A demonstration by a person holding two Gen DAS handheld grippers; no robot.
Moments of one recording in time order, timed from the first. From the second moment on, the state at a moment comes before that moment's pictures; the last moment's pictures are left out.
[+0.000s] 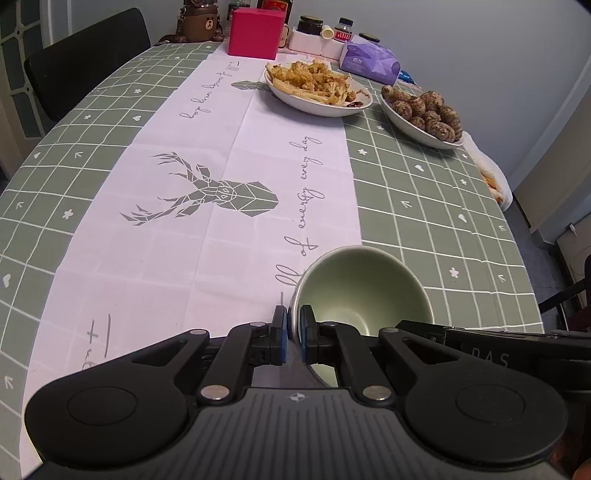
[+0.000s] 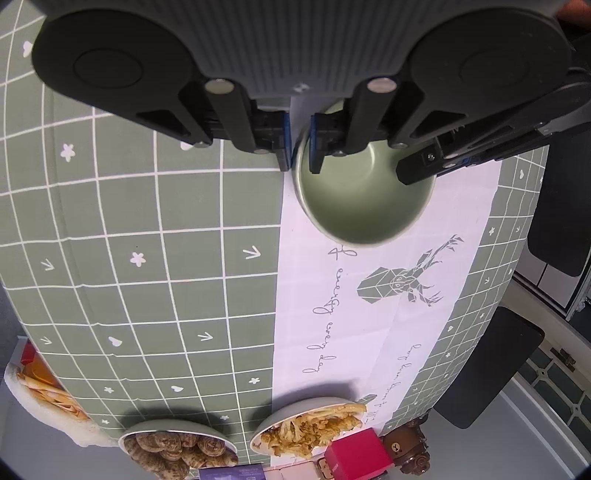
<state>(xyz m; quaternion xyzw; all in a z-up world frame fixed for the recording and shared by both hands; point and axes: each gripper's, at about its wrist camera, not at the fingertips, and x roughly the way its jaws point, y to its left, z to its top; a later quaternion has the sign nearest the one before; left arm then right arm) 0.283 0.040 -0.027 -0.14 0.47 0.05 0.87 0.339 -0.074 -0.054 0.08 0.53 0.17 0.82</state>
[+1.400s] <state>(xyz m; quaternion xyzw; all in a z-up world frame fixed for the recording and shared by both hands) 0.077 -0.021 0.037 -0.19 0.52 0.04 0.83 0.113 -0.129 0.015 0.01 0.54 0.20 0.81</state>
